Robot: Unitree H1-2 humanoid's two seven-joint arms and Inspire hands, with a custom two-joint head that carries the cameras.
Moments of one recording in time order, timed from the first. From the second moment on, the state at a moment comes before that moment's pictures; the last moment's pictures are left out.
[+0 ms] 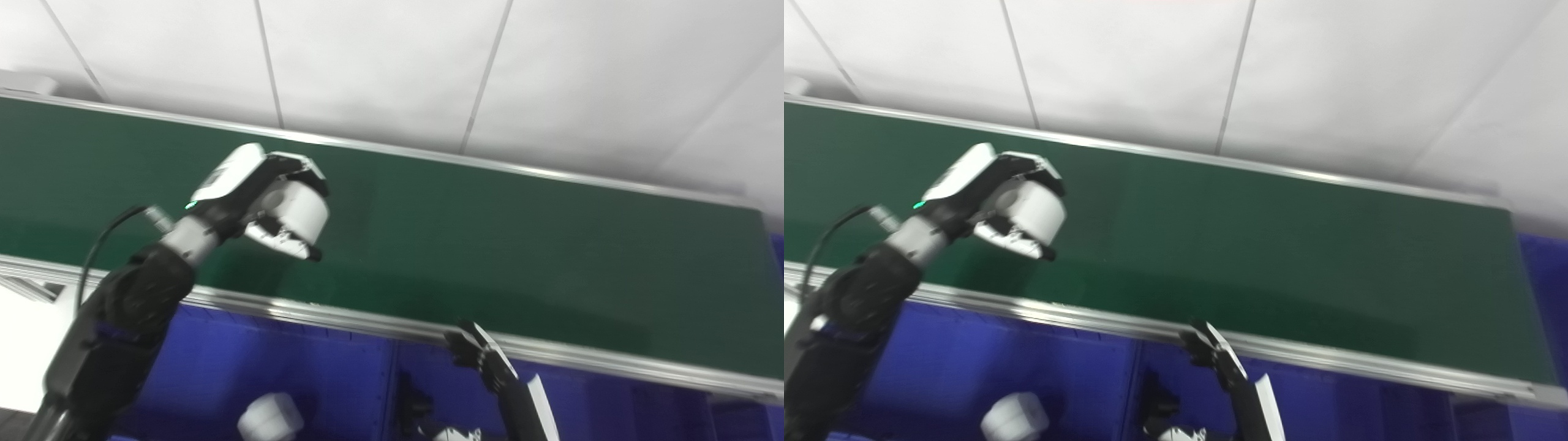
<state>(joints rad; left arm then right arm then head) -0.01 0.40 -0.10 -0.28 0.37 -0.02 -0.31 0.57 -0.08 0.34 -0.22 -0.25 -0.34 0.01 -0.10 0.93</state>
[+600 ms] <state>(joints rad) 0.34 0.33 -0.10 -0.40 0.29 -0.17 -0.27 0.57 -0.07 0.32 -0.30 -0.24 -0.23 0.03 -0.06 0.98</state>
